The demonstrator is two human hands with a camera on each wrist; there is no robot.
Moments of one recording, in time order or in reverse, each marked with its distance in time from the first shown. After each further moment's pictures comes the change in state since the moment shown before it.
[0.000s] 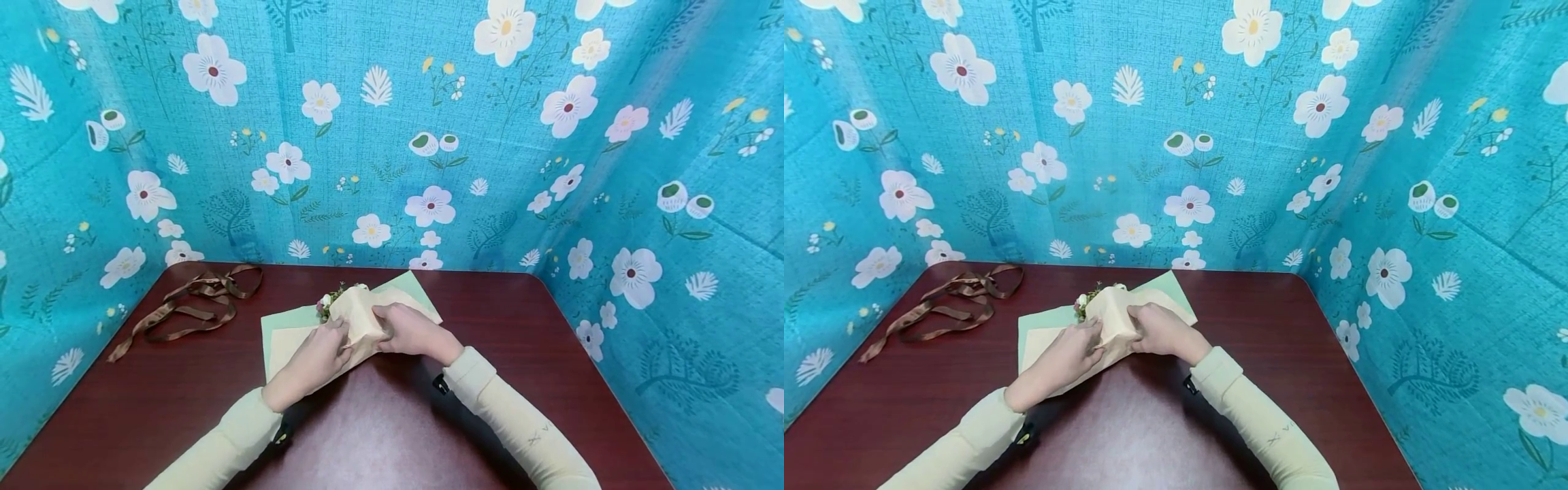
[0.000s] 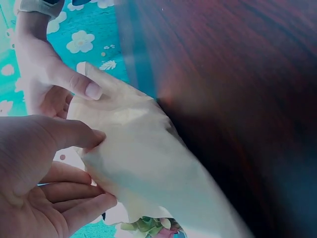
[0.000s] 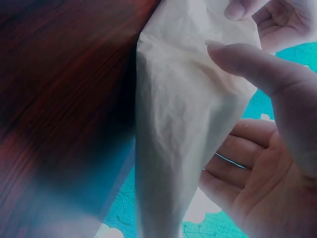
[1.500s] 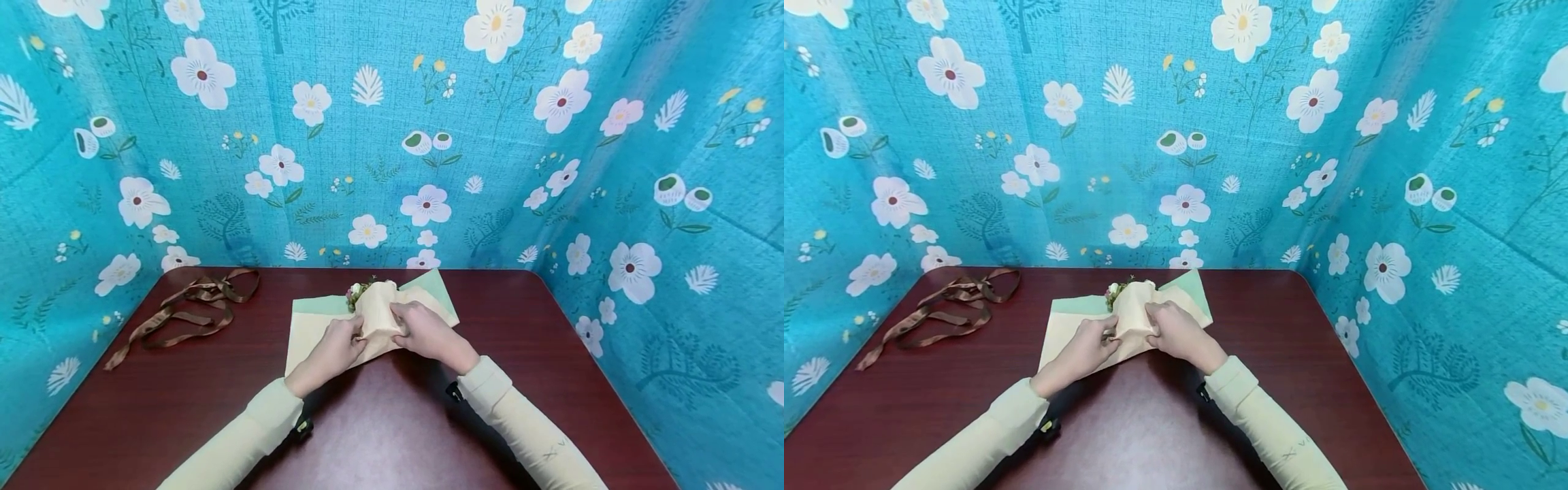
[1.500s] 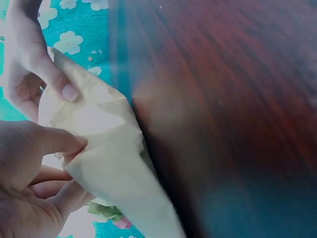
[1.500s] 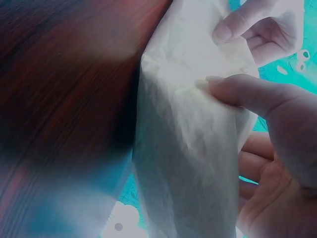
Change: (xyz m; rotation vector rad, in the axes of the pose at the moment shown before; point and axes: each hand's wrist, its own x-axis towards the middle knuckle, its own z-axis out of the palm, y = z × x) left_hand 0.032 0.001 0.034 -0.233 0.008 -0.064; right_hand -0.029 0.026 0.003 -0.019 0.183 0.043
